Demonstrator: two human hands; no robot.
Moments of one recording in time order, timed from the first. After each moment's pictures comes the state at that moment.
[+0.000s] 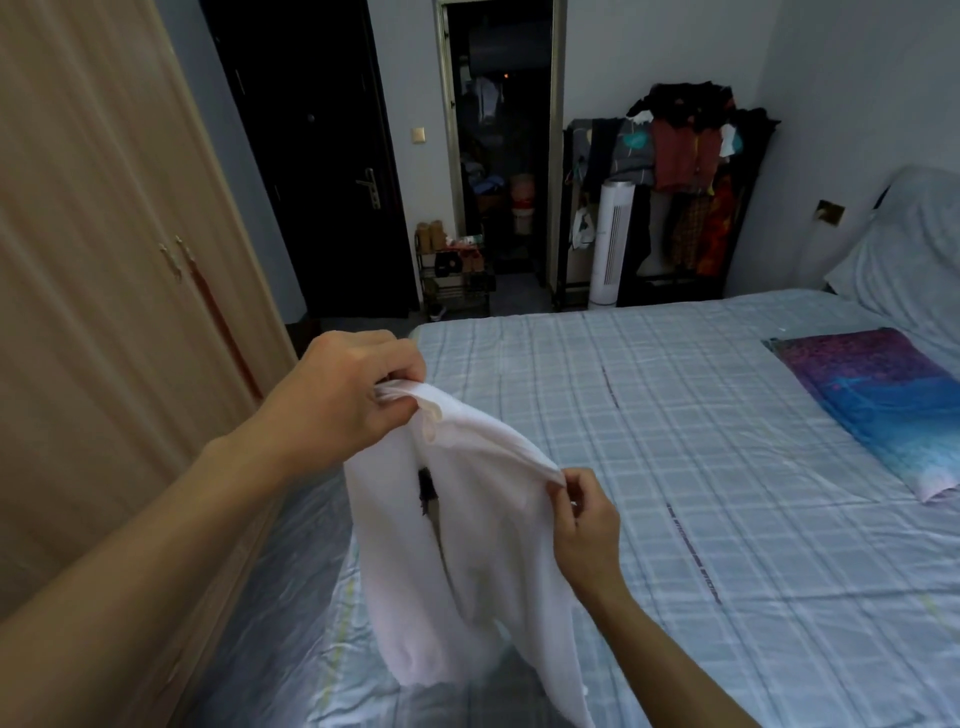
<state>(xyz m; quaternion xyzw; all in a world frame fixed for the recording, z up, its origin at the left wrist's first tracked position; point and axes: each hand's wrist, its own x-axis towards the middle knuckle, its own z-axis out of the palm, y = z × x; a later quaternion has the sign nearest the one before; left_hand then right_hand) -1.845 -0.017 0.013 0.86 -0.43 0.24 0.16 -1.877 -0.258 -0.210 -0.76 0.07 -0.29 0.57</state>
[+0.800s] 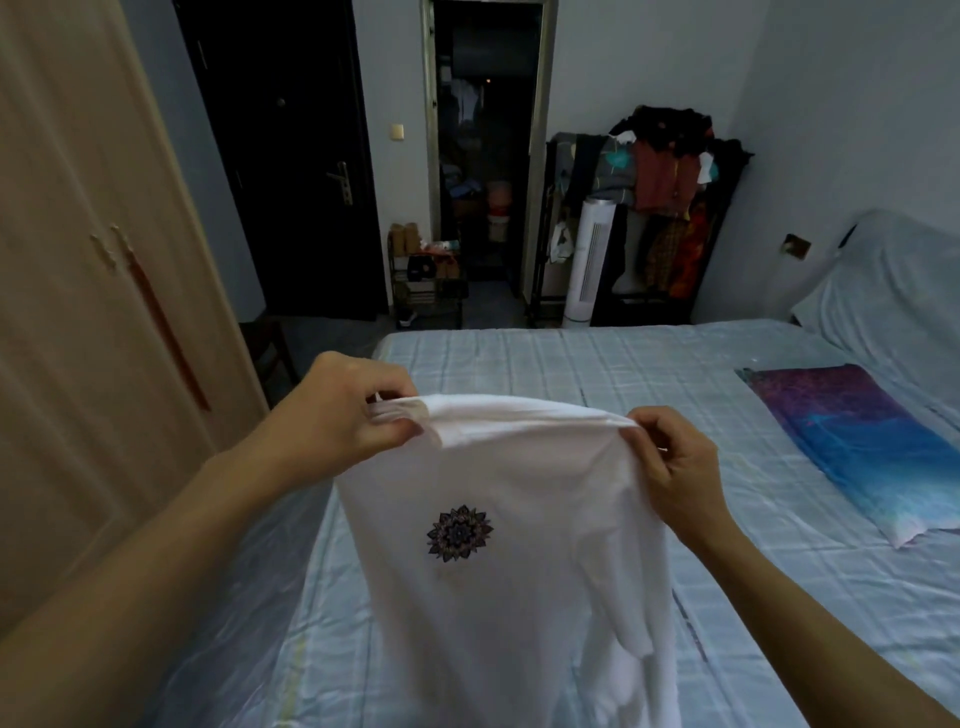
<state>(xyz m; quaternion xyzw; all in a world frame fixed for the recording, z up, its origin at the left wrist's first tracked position) -1.726 -0.013 -0.017 0.86 -0.41 0.16 0.26 -1.776 -0.367 -0.128 -0.83 -0.05 -0.36 0.43</state>
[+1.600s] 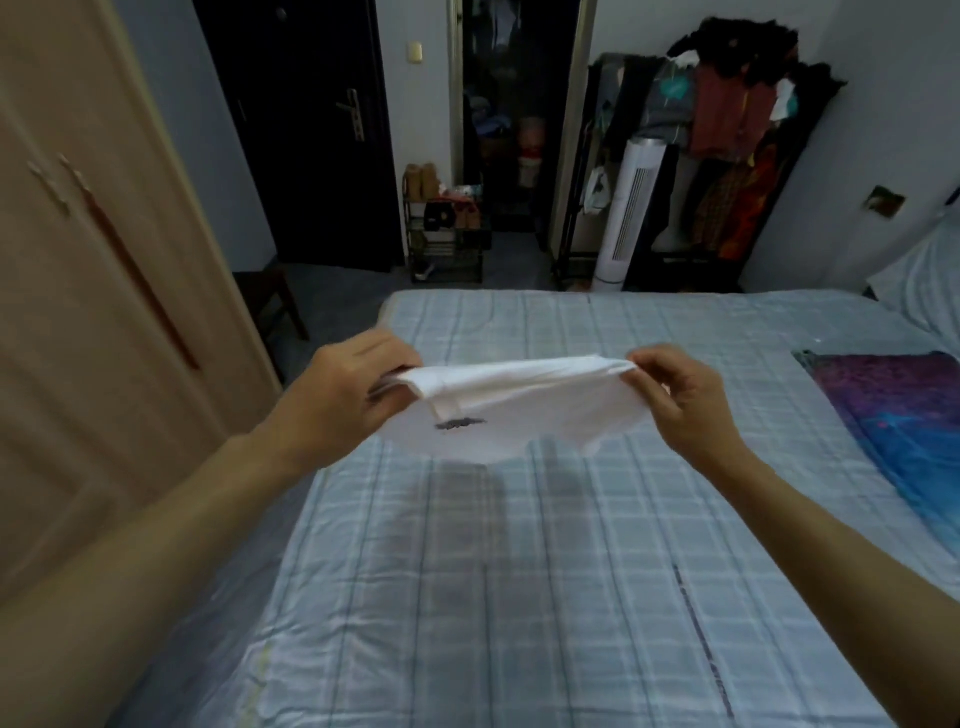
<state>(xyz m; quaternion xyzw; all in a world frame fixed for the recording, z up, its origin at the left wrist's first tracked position) -1.574 -0.069 -0.104 0.85 -0.40 0.25 0.23 -1.588 -0.442 -0.155 -0.85 -0.14 -0.29 0.41</state>
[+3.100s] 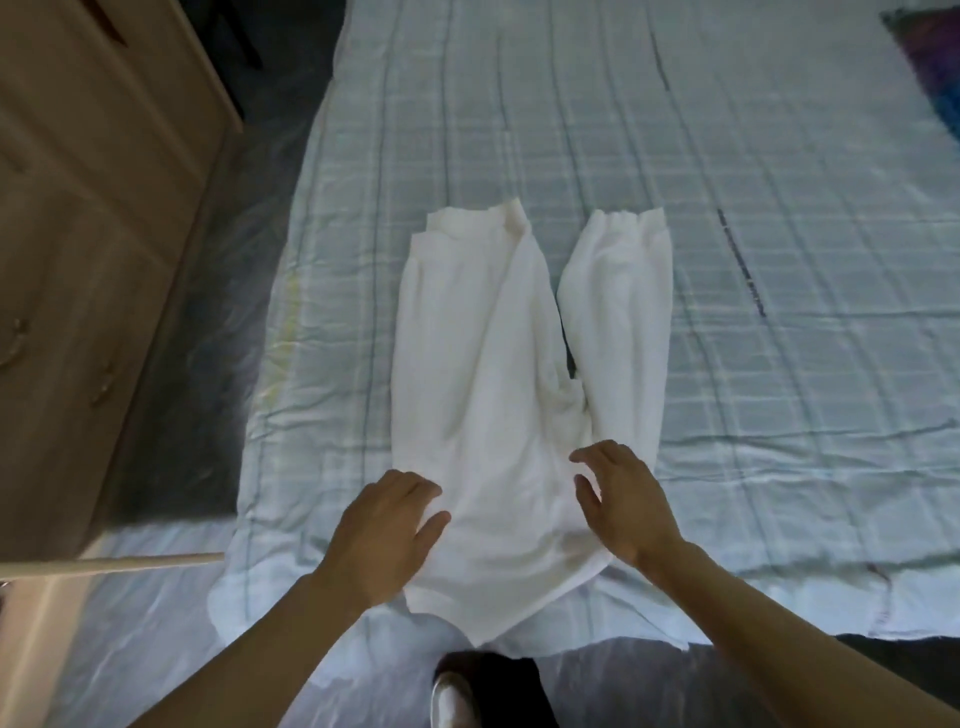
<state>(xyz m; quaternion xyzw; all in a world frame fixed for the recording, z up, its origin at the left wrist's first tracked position) -2.015 0.038 -0.566 0.95 -0.26 -0.03 0.17 -2.035 -0.267 -0.567 -0.98 0.01 0.04 0.20</state>
